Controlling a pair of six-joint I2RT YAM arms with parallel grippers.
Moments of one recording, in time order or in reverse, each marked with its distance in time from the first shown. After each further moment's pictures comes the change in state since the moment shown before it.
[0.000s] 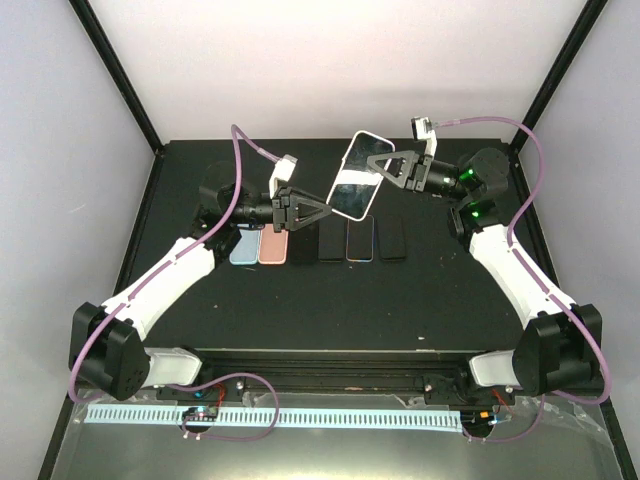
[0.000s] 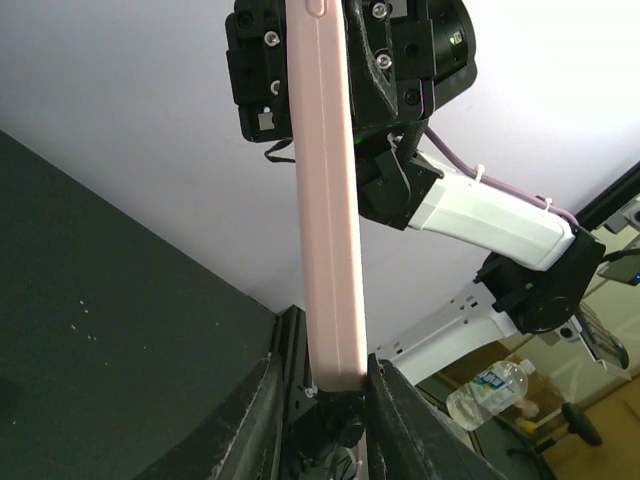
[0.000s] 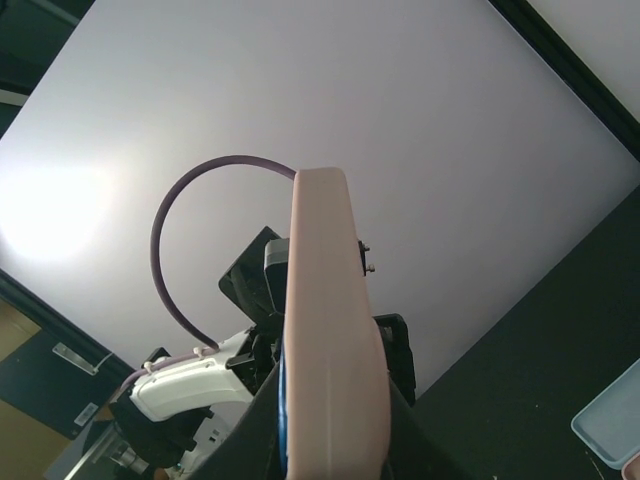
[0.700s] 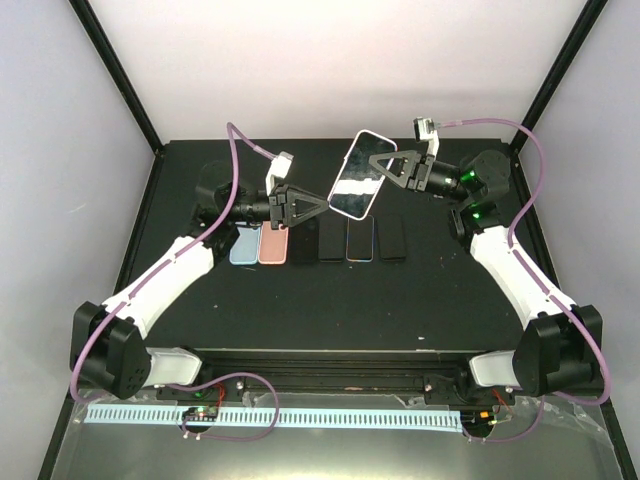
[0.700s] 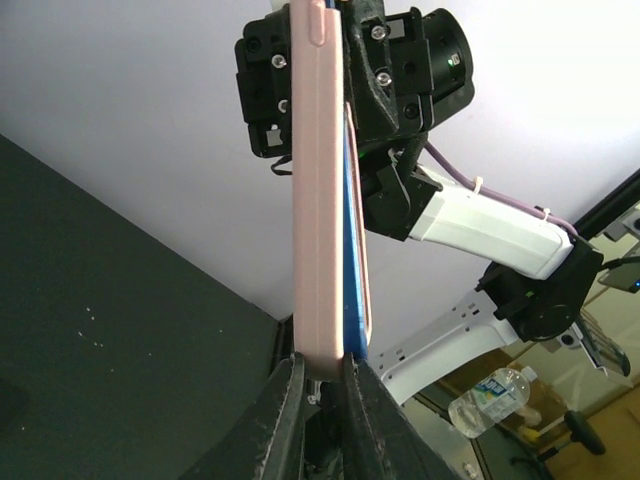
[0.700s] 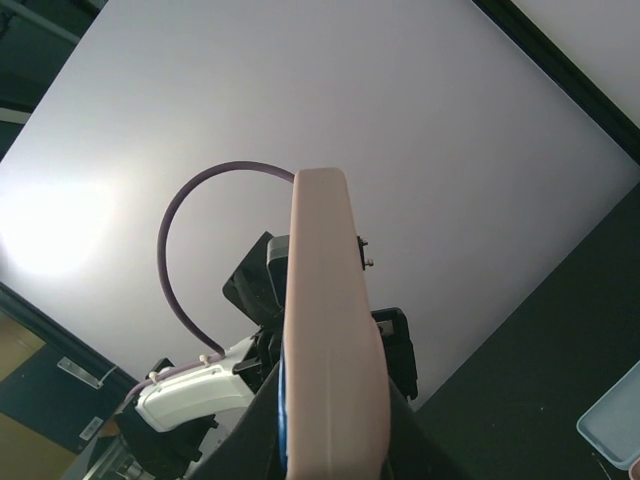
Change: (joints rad) left arm 0.024 0.005 -0.005 0.046 0.012 -0.030; right arm -0.004 -0.007 -0.017 0.016 0.015 0.030
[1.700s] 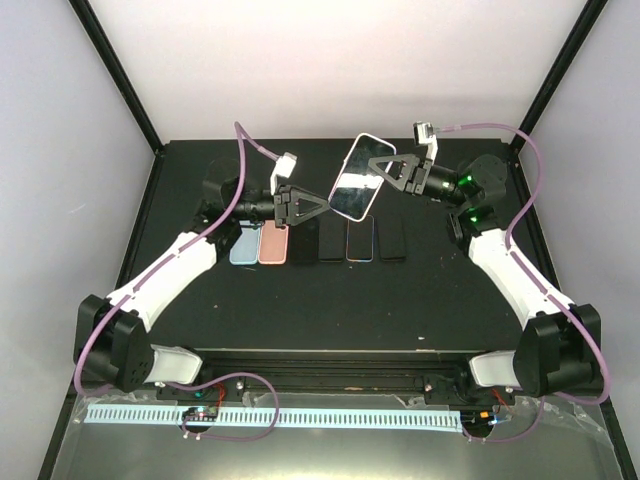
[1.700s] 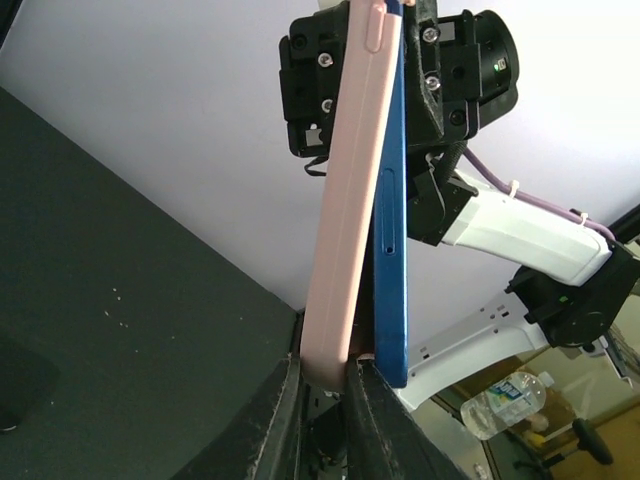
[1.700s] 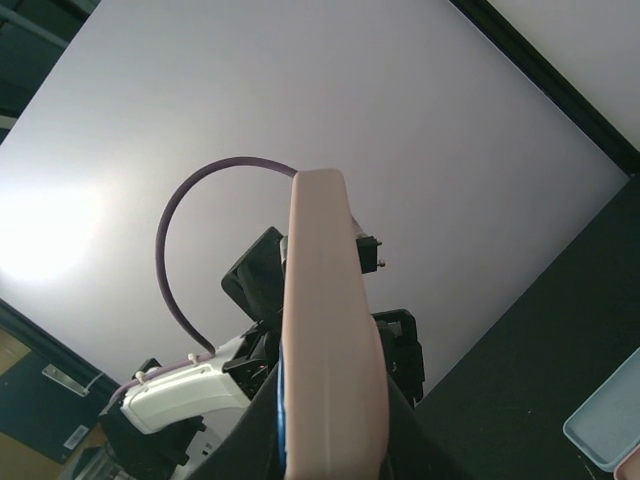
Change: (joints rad) left arm 0.003 0.036 0.016 -0.082 -0.027 0.059; right arm 0.008 -0.001 -0.043 0.031 0.027 -0.004
